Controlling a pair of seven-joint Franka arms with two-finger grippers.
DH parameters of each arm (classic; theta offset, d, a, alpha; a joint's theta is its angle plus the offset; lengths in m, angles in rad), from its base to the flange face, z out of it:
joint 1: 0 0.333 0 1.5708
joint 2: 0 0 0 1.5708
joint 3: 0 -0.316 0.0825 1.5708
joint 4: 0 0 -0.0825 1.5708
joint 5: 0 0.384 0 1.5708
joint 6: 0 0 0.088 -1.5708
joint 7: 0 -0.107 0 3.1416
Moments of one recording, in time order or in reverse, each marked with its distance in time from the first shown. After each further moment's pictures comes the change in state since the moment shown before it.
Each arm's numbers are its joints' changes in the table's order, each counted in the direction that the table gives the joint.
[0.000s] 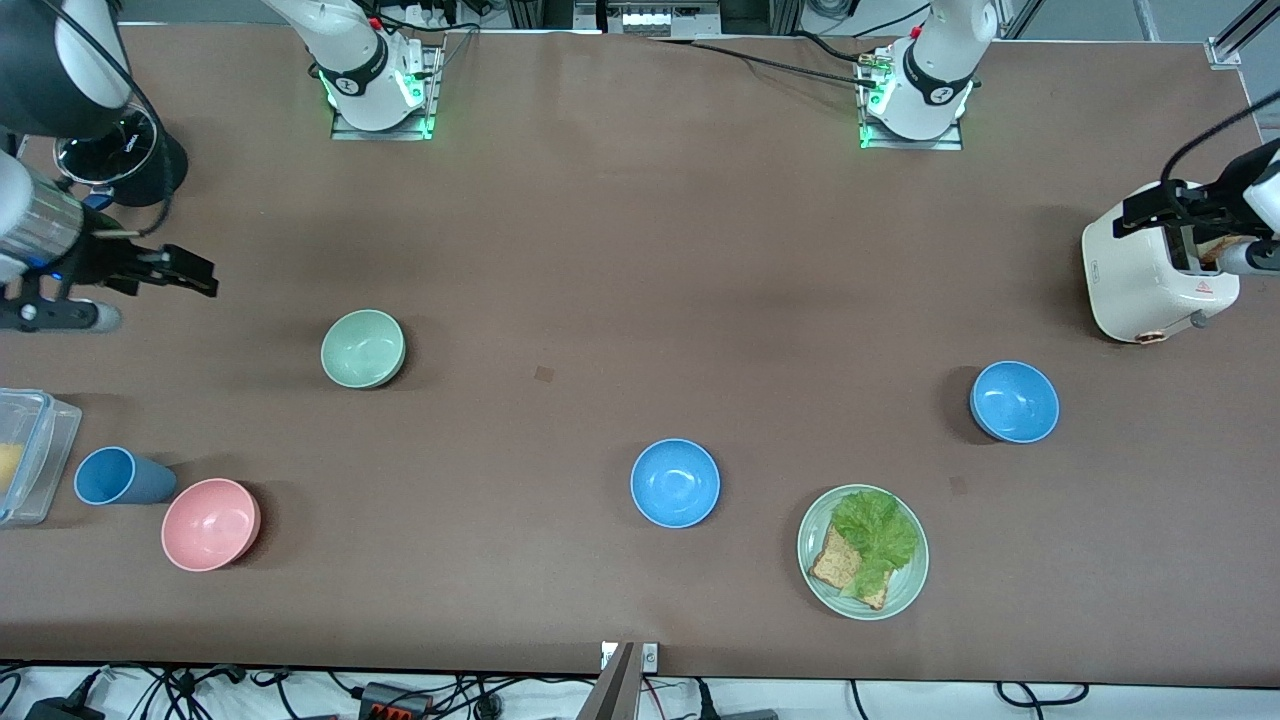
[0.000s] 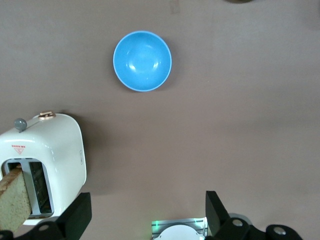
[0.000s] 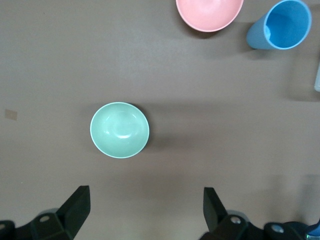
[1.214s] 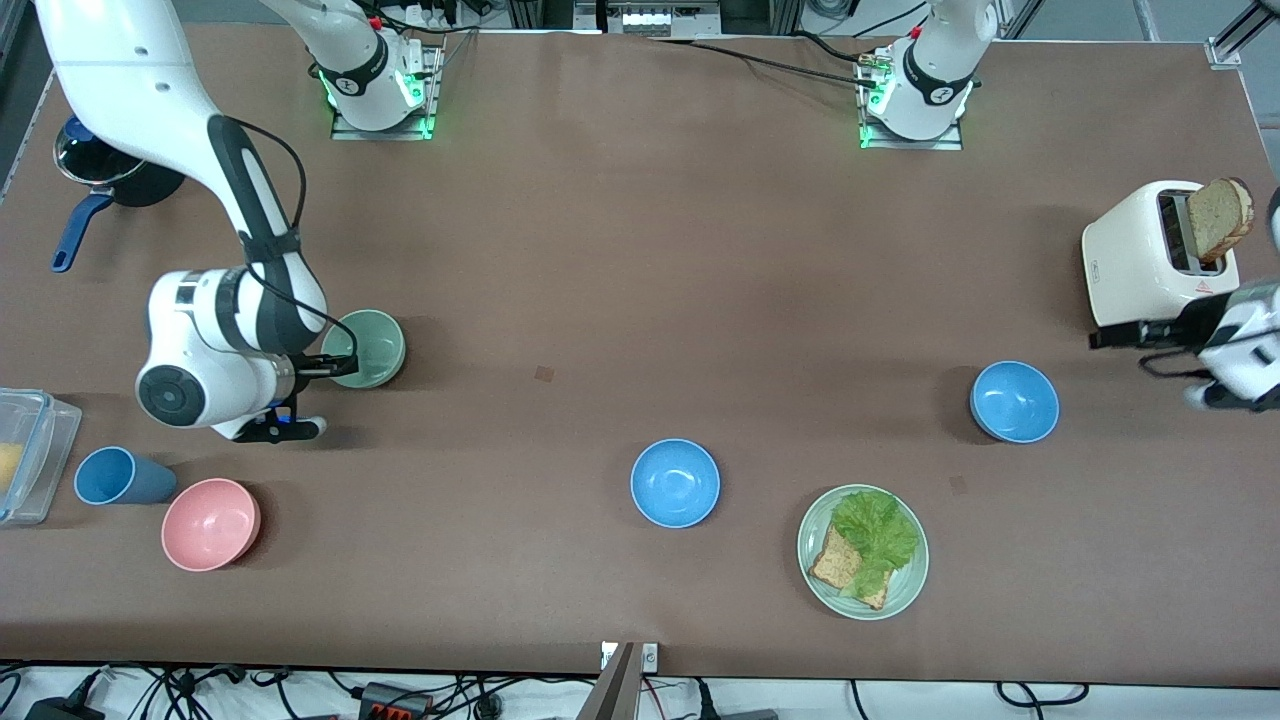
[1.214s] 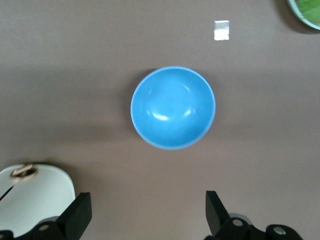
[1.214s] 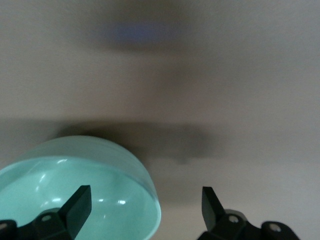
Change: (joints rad) left arm 0.071 -0.391 0.000 -0.048 0.000 0.309 -0.006; right arm 0.045 -0.533 0.007 -0.015 0.015 0.199 -0.003
